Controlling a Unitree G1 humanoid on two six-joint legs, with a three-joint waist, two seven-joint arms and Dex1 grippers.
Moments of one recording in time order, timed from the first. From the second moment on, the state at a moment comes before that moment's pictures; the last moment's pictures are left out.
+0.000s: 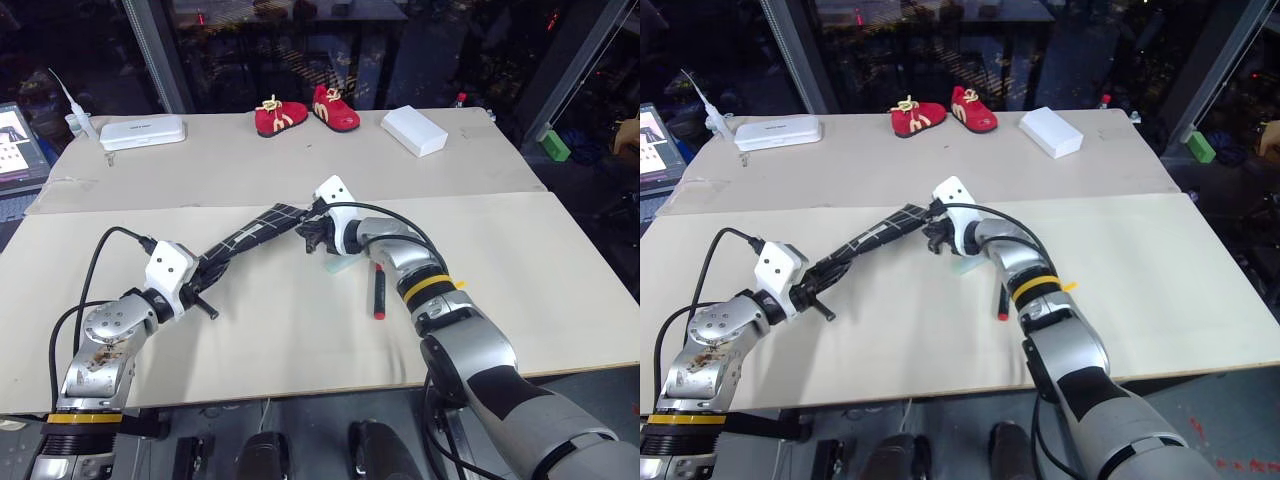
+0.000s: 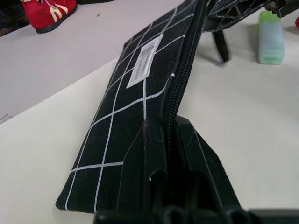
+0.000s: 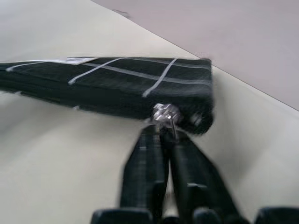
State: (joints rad) left arm -0.15 0.62 0.14 -0.07 -0.28 0.20 -0.67; right arm -1.09 -0.07 0.14 0.90 0.06 0.29 0.70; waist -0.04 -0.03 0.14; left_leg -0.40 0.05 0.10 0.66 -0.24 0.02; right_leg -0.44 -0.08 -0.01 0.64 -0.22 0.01
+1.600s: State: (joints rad) left arm -0.18 0.58 0.11 -0.03 -0.27 0.19 -0.69; right arm -0.62 -0.44 0.15 -0.25 0.24 0.86 1.05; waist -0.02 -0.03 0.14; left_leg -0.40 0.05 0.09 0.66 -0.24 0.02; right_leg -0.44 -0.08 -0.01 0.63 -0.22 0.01
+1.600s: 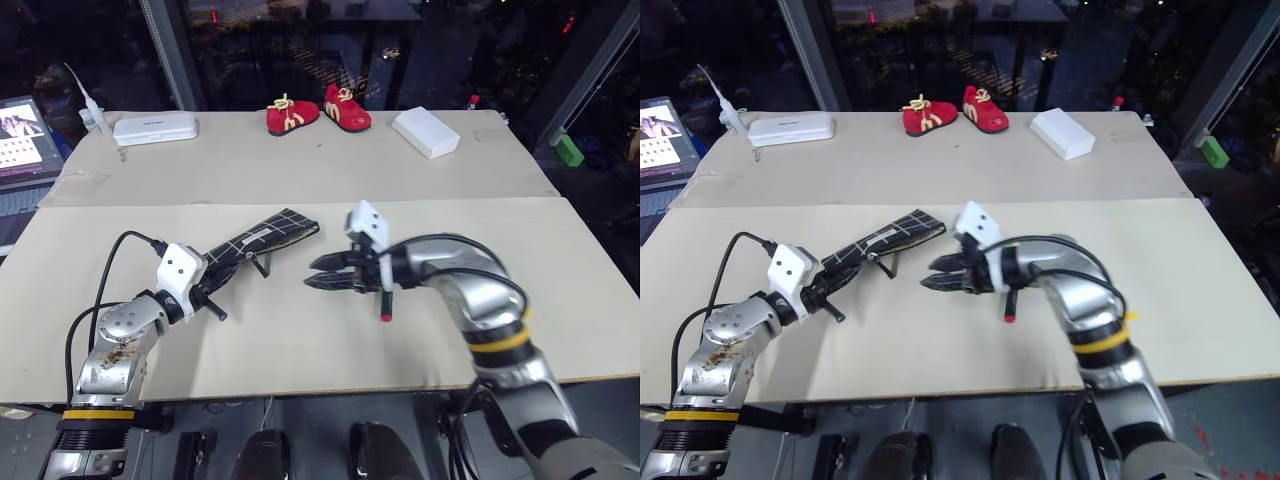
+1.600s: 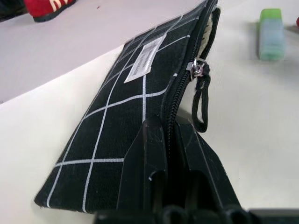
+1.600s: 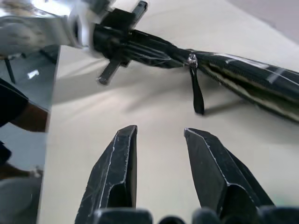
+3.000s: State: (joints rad) left arm -0.18 0.56 0.11 -0.02 -0.28 0.18 -0.69; right arm -0.38 -0.38 0.07 -0.37 0.19 1.16 0.40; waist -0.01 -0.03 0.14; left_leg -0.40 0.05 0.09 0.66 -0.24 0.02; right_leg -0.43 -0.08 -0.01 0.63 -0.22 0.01
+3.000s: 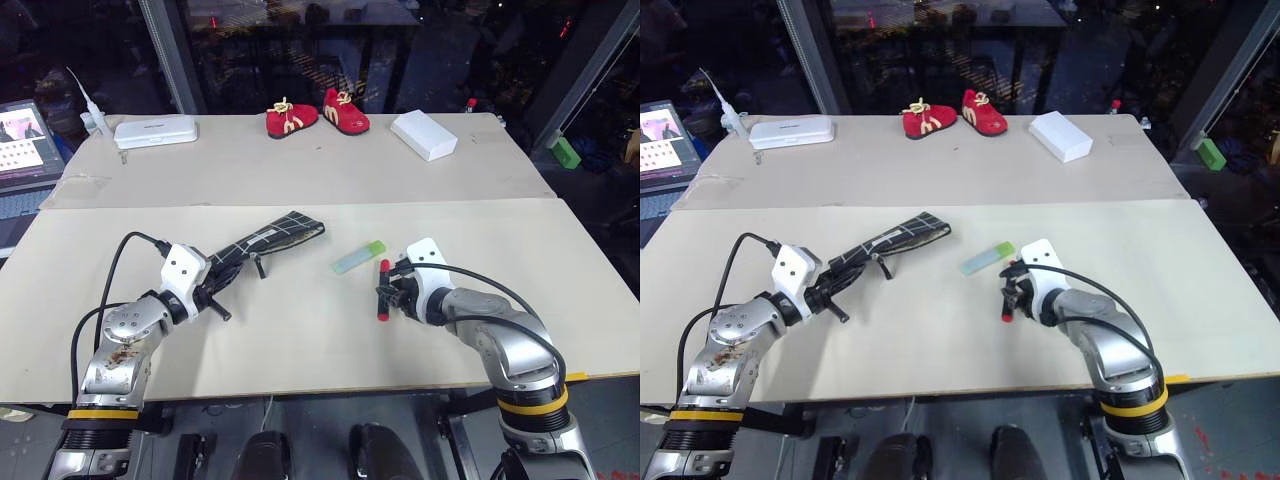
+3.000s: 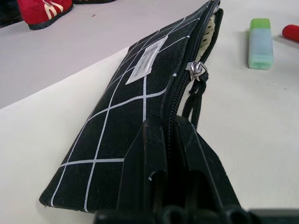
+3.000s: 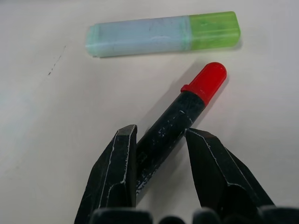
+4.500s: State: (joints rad) left arm -0.18 0.56 0.14 -0.03 -0.28 0.18 -0.69; right arm -0.44 -0.34 0.07 -0.23 0.18 1.15 0.26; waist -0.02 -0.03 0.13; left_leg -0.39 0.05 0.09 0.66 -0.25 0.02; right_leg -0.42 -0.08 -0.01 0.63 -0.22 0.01
